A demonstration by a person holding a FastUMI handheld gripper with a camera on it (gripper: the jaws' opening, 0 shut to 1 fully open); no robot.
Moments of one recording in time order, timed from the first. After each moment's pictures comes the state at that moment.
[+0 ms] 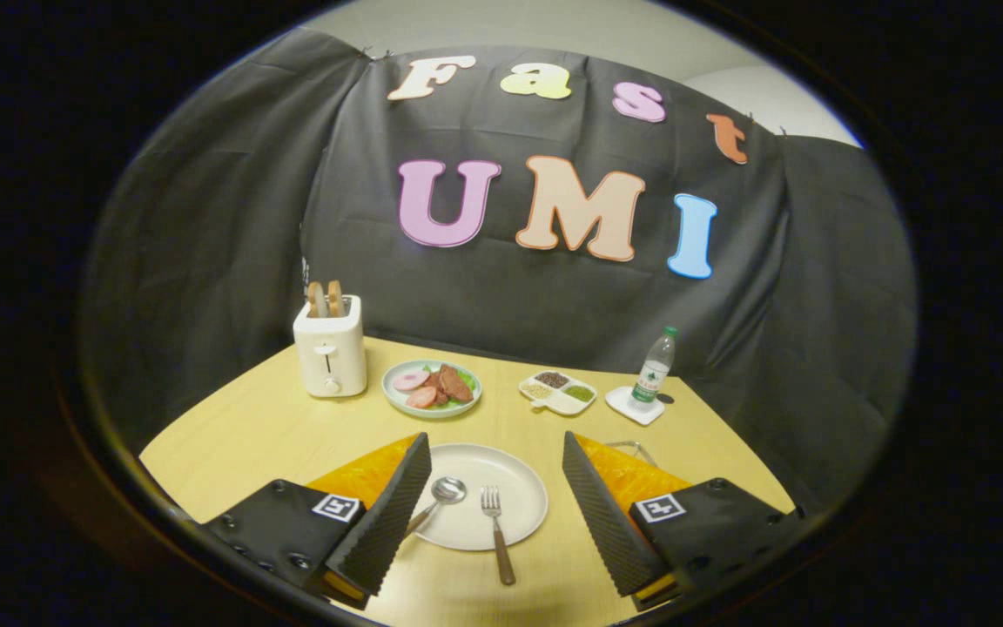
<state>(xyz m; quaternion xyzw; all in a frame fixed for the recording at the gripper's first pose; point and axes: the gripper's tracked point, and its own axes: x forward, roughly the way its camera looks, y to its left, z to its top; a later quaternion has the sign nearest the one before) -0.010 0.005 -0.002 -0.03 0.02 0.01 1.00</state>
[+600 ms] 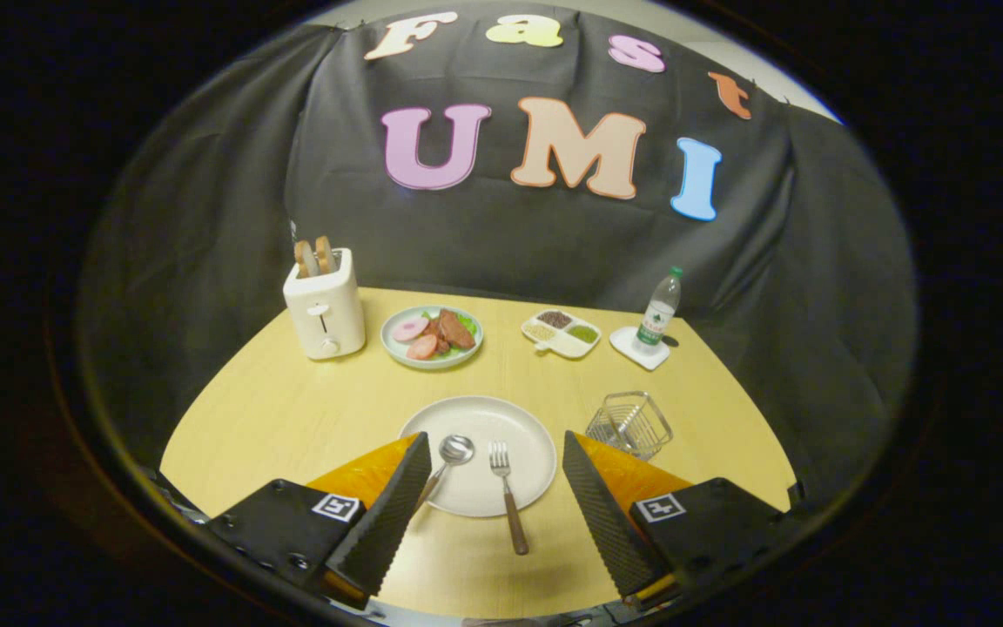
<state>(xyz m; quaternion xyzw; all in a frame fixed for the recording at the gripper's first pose) -0.008 0.005 -0.030 0.00 0.16 0.00 0.99</state>
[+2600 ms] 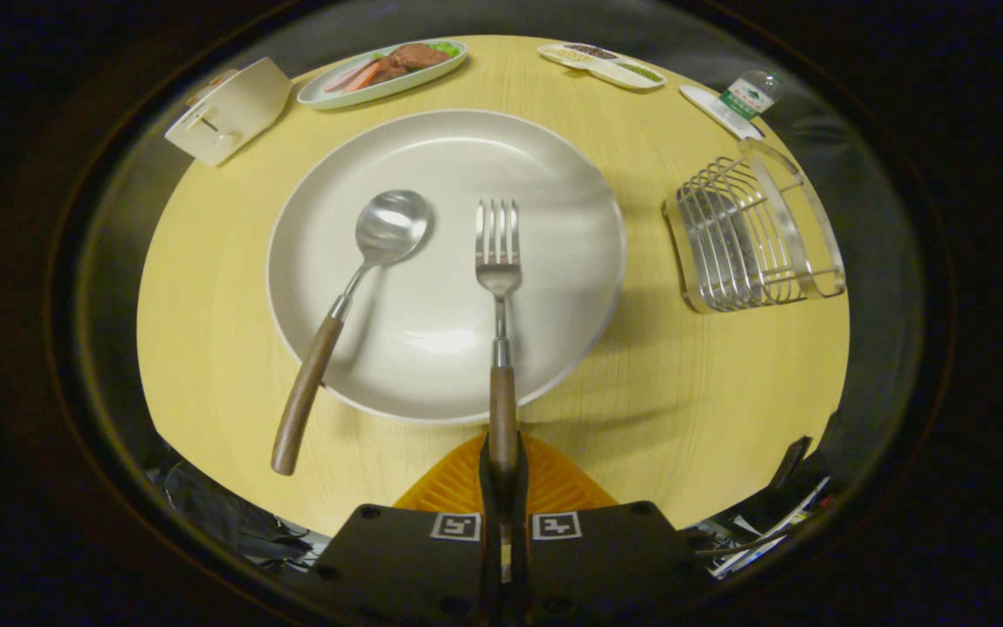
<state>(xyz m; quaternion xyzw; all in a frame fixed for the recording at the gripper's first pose) 0.009 -0.006 -0.234 -0.03 0.57 0.02 0.82</state>
